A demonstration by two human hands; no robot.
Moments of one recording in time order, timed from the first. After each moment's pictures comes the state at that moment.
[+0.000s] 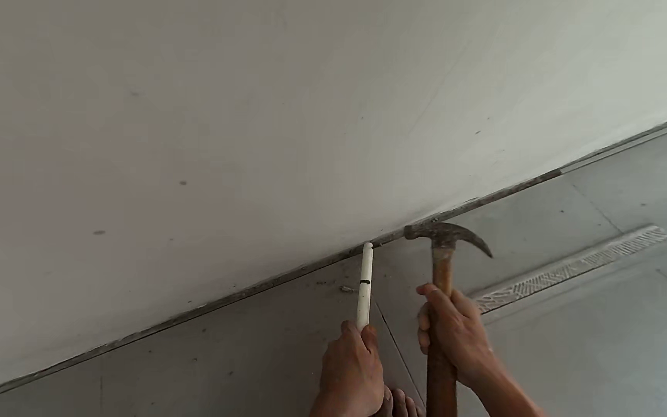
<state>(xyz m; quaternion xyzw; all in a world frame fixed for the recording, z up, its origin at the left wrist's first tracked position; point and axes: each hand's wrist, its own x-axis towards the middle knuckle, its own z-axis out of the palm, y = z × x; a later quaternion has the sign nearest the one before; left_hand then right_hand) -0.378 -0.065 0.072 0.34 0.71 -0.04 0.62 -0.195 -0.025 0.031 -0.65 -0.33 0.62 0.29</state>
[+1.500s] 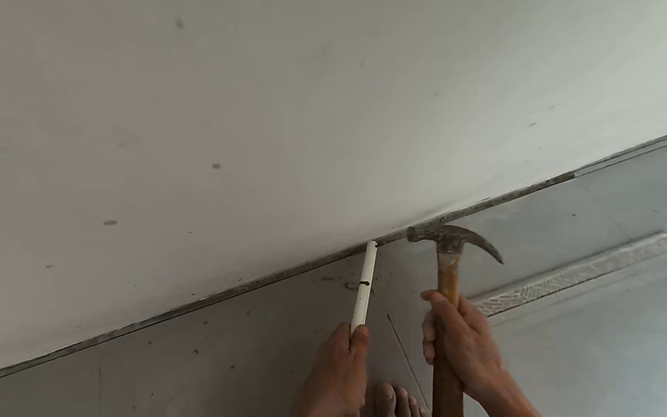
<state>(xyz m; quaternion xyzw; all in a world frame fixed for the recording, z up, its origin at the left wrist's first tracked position) -0.410 -0.090 0.042 0.25 0.64 0.10 0.72 -0.202 -0.038 0.032 -0.64 -0.35 0.61 0.31</state>
